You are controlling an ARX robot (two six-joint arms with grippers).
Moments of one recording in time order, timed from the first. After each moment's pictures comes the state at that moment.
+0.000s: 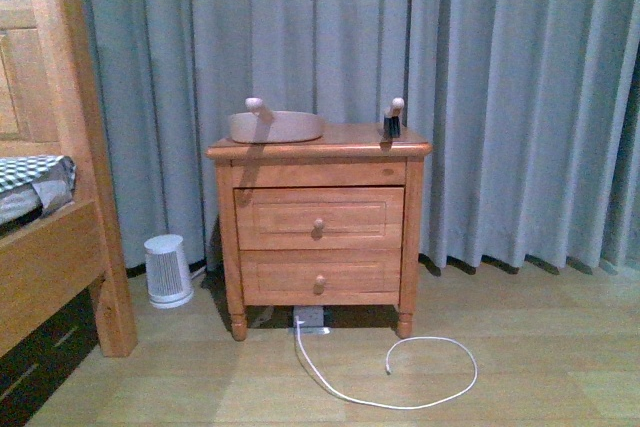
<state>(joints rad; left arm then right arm) 0.00 0.00 0.01 0.00 0.00 0.00 0.00 0.19 0.02 0.20 0.00 0.00</state>
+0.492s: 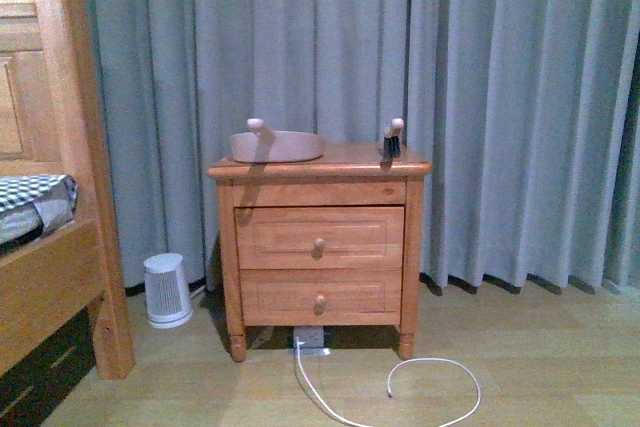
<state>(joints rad) 0.00 0.00 0.01 0.00 0.00 0.00 0.00 0.19 0.02 0.20 0.00 0.00</state>
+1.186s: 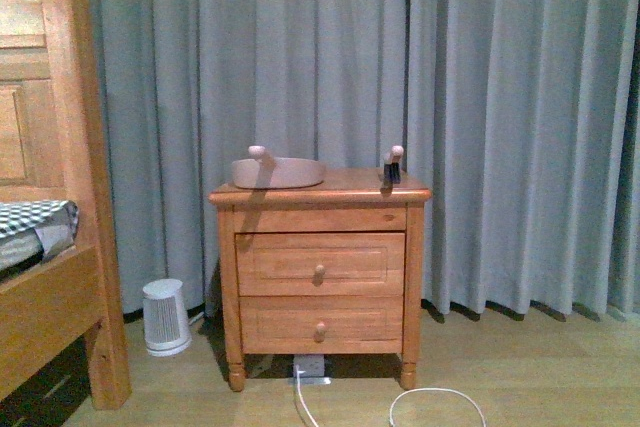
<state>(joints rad) 0.00 0.00 0.01 0.00 0.00 0.00 0.00 0.19 0.02 0.20 0.00 0.00</state>
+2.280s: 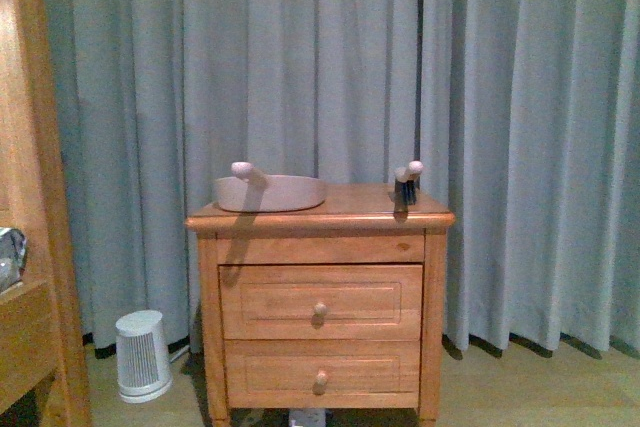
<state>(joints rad) 0.00 0.00 0.01 0.00 0.00 0.00 0.00 0.19 0.02 0.20 0.00 0.00</state>
